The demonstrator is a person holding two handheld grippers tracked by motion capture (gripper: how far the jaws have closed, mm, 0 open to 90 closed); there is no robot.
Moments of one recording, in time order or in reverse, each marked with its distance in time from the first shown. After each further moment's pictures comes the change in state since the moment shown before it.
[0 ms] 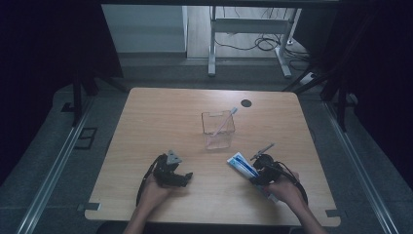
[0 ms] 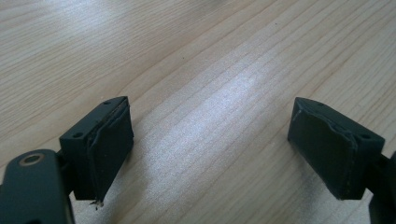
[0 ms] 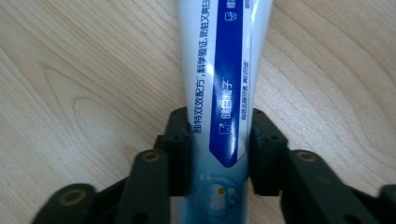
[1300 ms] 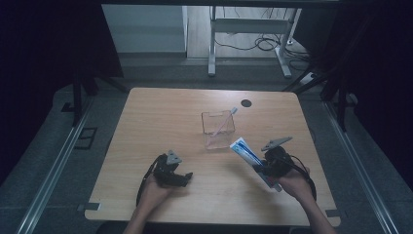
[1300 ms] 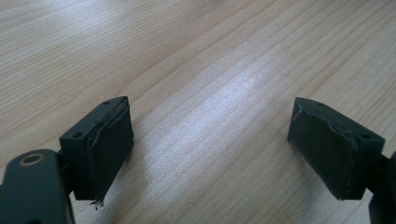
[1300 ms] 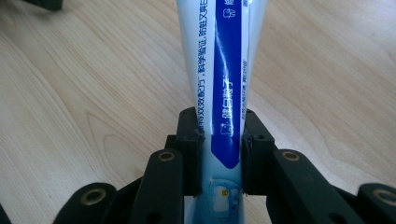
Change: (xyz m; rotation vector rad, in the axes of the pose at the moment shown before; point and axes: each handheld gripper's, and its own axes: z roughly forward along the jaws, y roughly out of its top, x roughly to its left) left arm 0.000 0.000 0.000 -0.003 0.001 0.000; right arm -0.014 0.001 -0.046 -0.244 0.033 -0.025
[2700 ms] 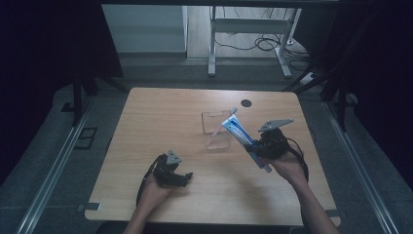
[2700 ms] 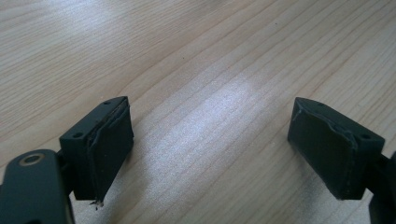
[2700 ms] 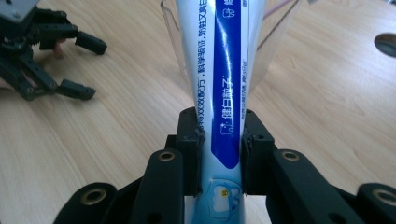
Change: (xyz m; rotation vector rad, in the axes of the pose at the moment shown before) left arm 0.000 0.000 0.000 0.004 0.001 0.006; right arm 0.000 0.055 -0.019 -0.191 0.017 -0.034
